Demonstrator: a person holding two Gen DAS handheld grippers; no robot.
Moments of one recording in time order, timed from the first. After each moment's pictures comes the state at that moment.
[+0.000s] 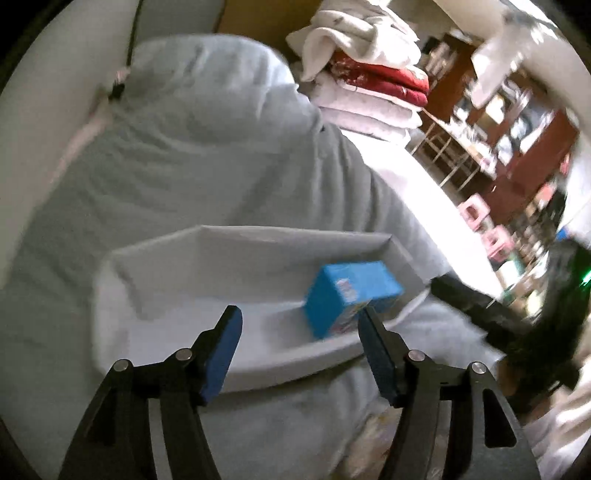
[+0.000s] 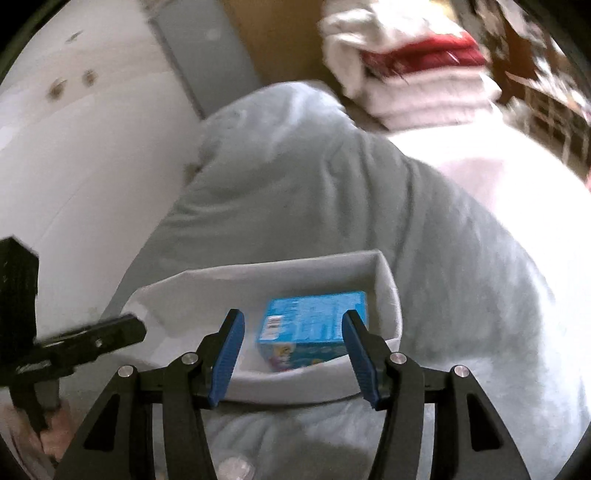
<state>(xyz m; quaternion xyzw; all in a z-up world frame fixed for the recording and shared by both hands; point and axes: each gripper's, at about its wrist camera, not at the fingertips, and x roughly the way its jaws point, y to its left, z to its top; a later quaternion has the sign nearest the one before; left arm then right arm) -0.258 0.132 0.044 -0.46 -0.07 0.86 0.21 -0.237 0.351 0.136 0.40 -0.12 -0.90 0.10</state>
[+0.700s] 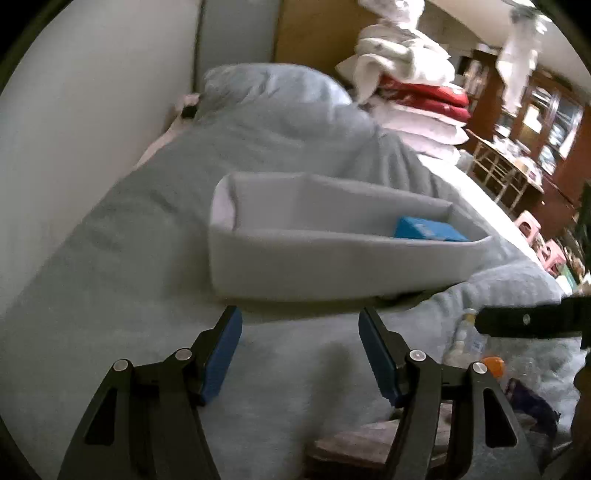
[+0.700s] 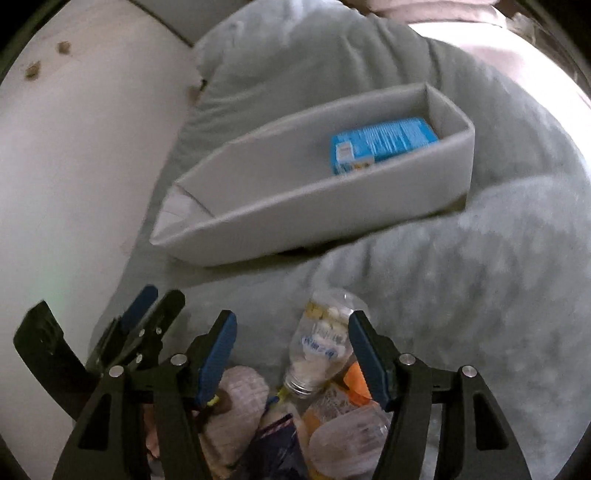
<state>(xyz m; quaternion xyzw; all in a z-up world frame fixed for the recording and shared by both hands) -0.172 0.078 -0.005 -0.41 -0.06 0.91 0.08 -0.201 0.286 0.075 0.57 -0.21 -0.79 0.10</state>
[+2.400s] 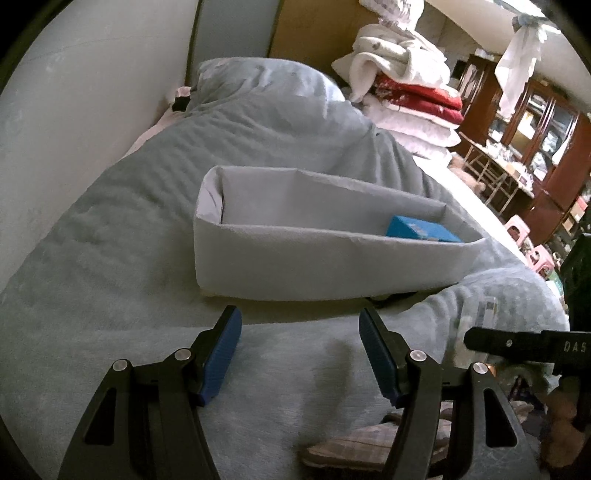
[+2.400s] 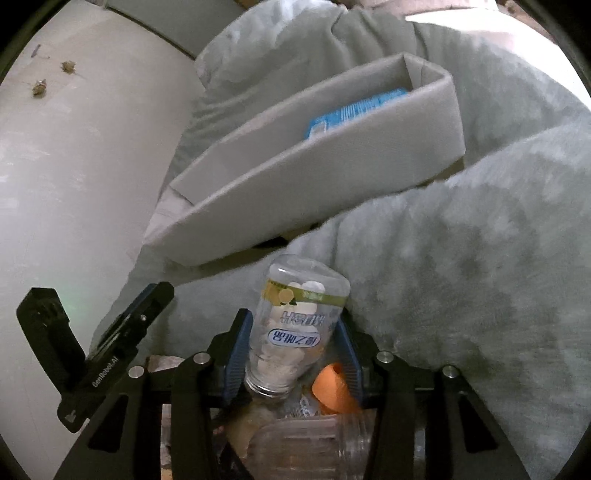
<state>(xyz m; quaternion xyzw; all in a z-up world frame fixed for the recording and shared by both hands) -0.174 0.081 -0.012 -0.41 -0.07 0.90 0.12 -0.173 0.318 0.066 0.52 -0.26 -0.80 0.14</state>
